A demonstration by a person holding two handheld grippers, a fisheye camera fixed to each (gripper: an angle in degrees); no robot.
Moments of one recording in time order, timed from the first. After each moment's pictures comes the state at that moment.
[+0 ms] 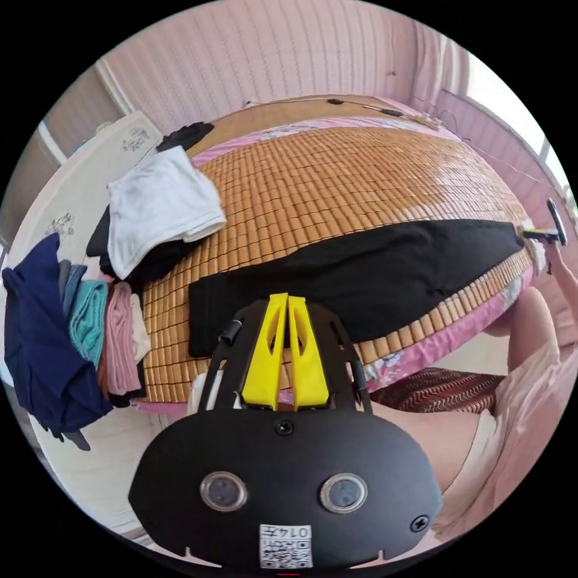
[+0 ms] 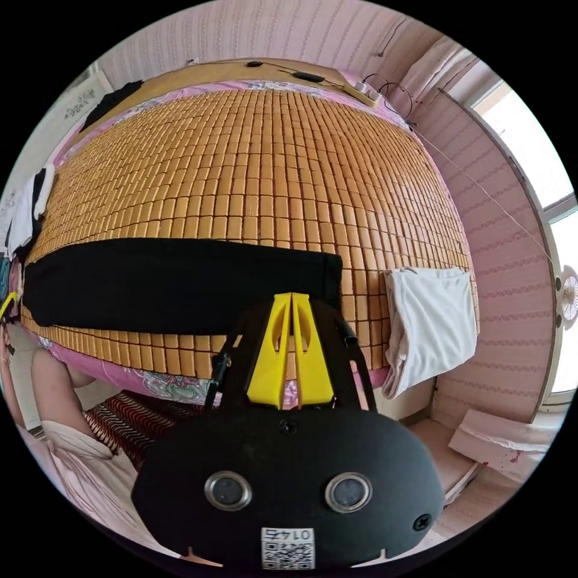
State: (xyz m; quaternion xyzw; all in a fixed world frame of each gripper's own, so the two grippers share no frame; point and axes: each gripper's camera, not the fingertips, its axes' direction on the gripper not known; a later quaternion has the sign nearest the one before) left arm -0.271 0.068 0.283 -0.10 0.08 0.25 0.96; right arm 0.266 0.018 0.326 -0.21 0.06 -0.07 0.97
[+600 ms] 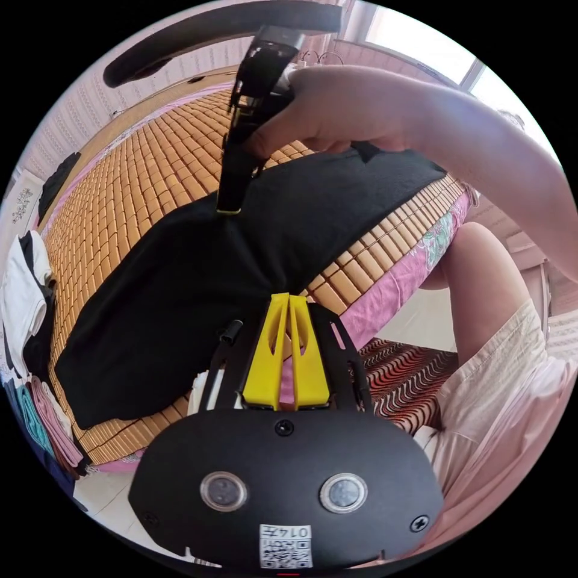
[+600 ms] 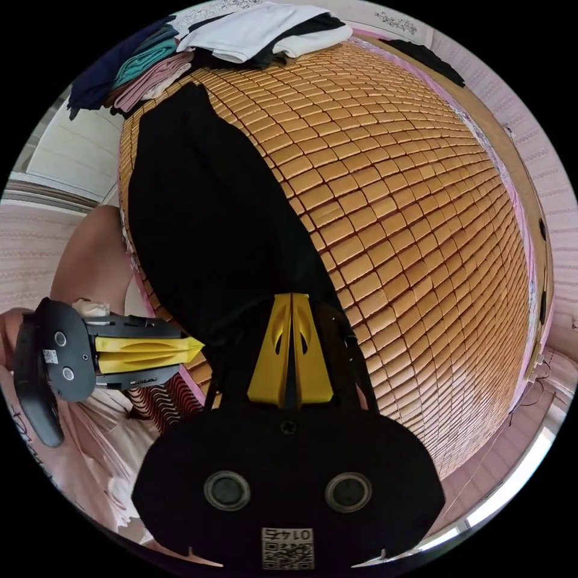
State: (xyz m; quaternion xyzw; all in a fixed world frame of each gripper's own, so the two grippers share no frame) left arm -0.102 0.130 0.339 -0.18 0.16 0.34 0.91; right arm -0.057 -0.029 0.419 -0.28 -0.11 -0.46 0.84
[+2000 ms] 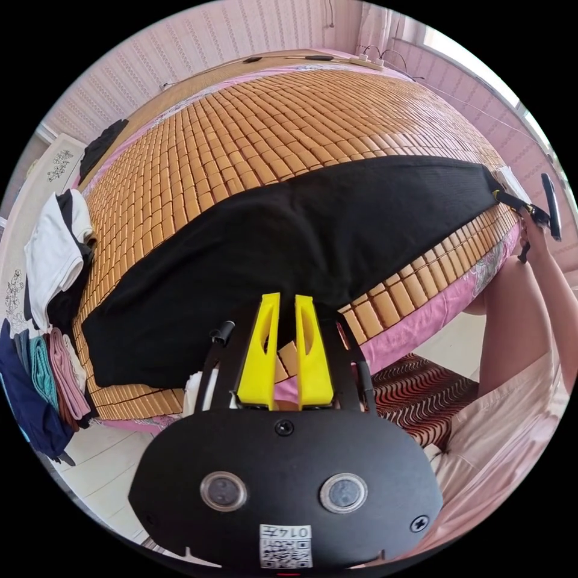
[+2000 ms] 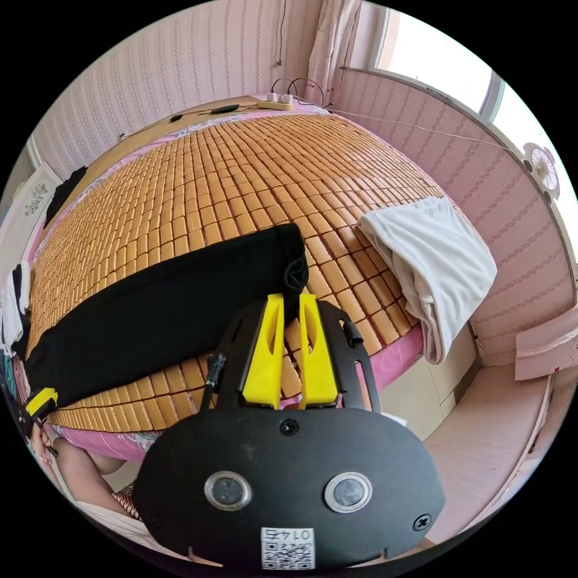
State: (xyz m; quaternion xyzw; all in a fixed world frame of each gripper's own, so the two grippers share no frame) left arm -0.077 0.102 0.345 -0.20 0.05 0.29 0.94; right arm 0.431 0.212 0.267 -0.11 0.12 0.17 0.97
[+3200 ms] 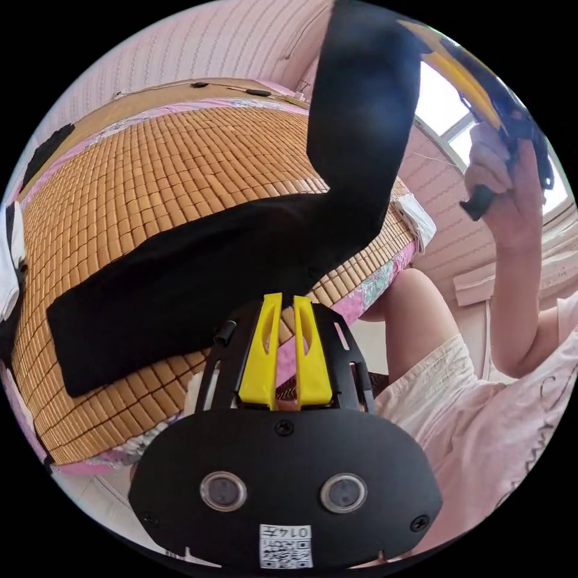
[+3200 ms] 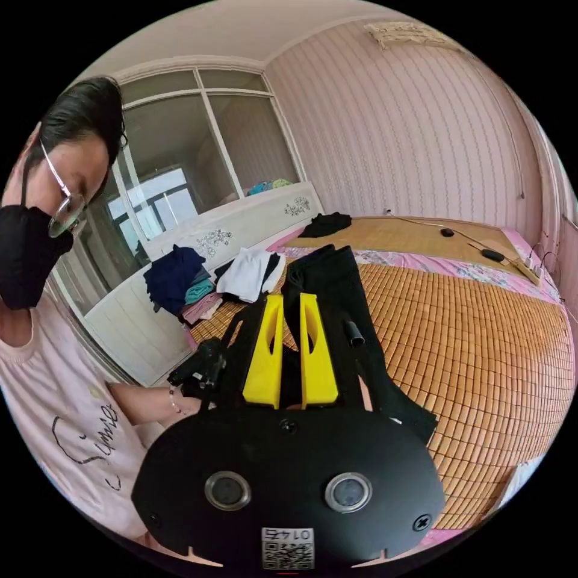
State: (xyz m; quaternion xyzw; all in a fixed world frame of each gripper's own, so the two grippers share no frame) left arm -0.151 0.070 0.322 -0.19 0.27 0.24 0.91; right arm 0.136 0.121 0.147 0.06 -0.36 -0.19 0.91
